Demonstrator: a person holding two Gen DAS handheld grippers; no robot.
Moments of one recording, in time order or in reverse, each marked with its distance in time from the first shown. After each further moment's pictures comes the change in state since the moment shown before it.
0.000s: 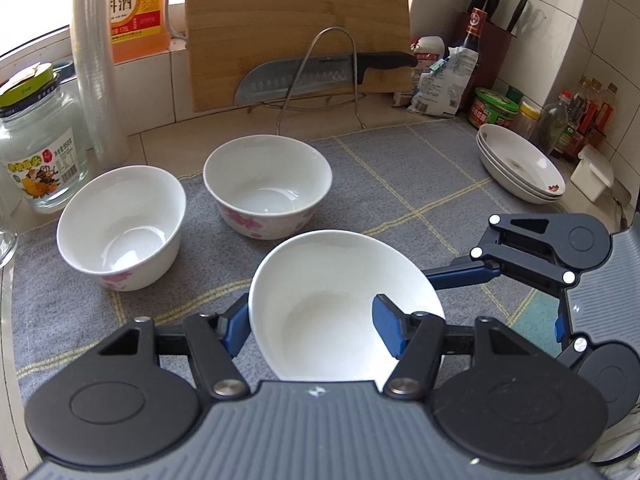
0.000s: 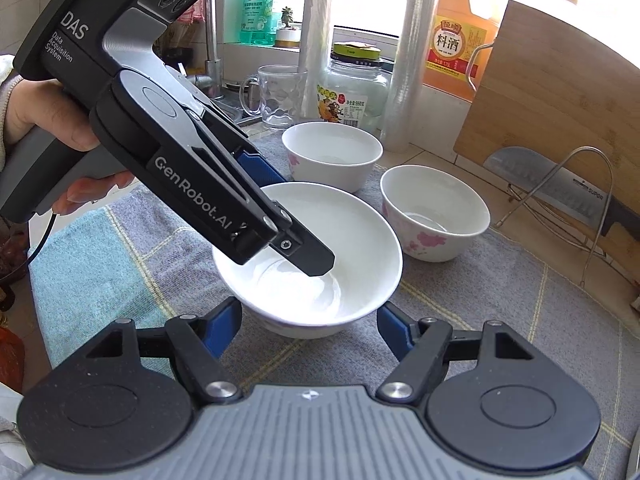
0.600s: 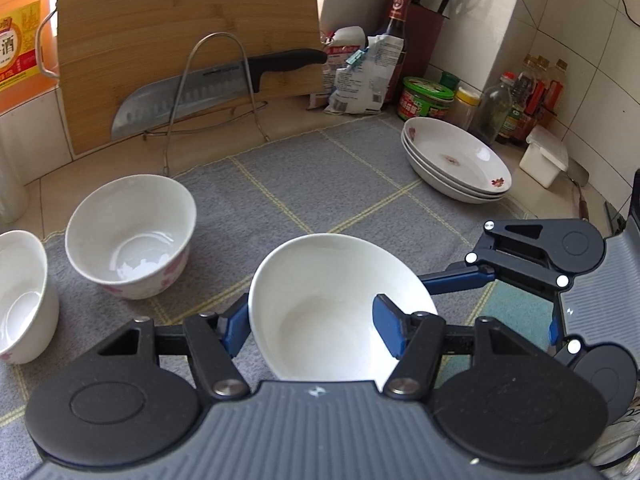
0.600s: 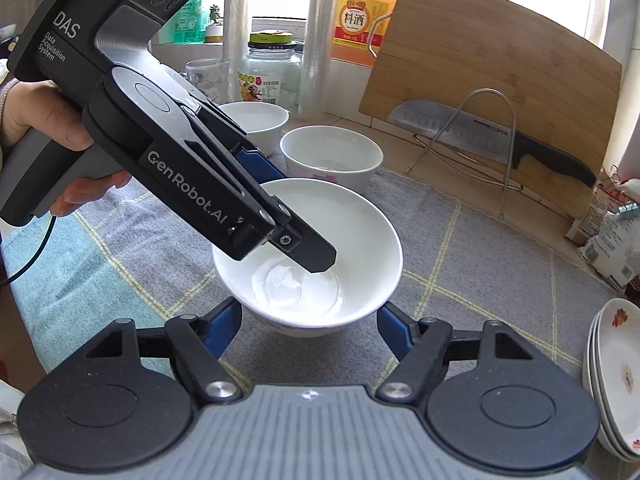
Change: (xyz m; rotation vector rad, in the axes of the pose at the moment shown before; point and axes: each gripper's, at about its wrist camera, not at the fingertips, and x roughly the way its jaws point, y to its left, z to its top) left arm 0.037 -0.065 0.030 0.107 0.002 -0.143; right arm -0.048 -0.046 -0.042 0.116 0.039 -0.132
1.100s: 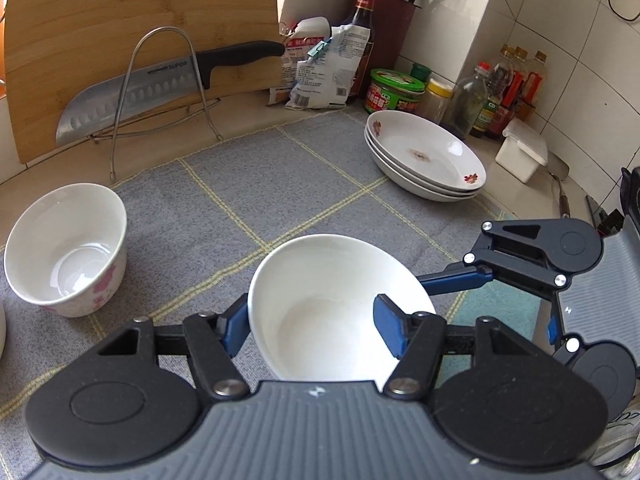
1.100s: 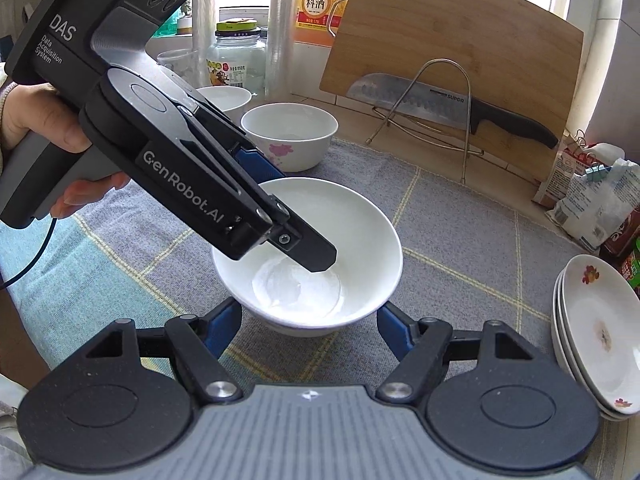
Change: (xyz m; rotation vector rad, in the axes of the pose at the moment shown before) left arm 0.022 -0.025 0.006 0.015 0.014 -0.066; right arm -0.013 -0.023 -0.019 0.039 0.042 -0.036
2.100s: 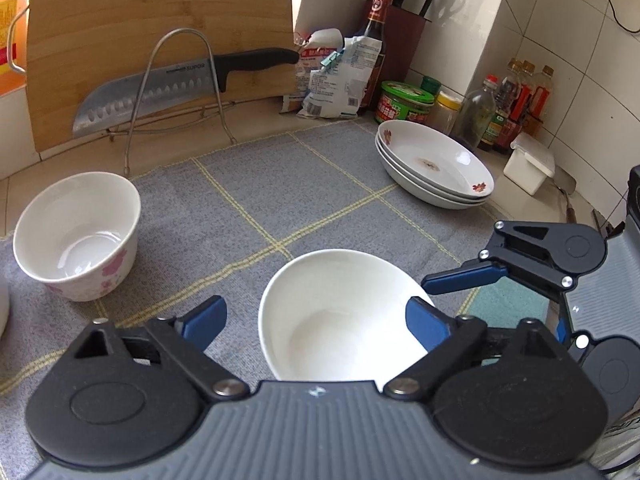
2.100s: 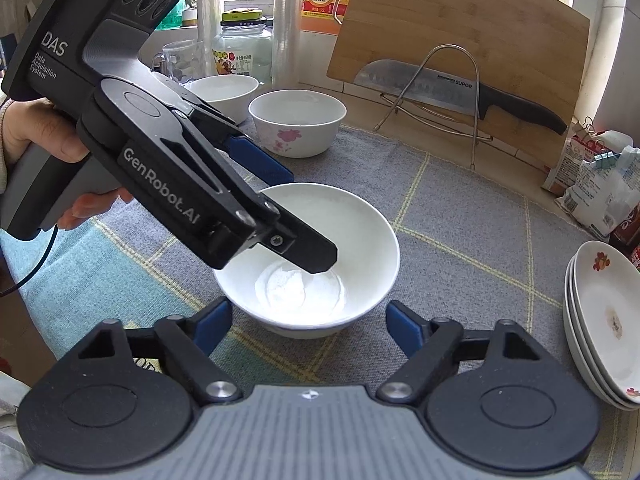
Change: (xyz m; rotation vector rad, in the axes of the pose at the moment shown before) left arm -0.007 0.001 -0.015 -0.027 -0.066 0.042; right arm 0.001 0.000 -0.002 0.016 0.008 0.029
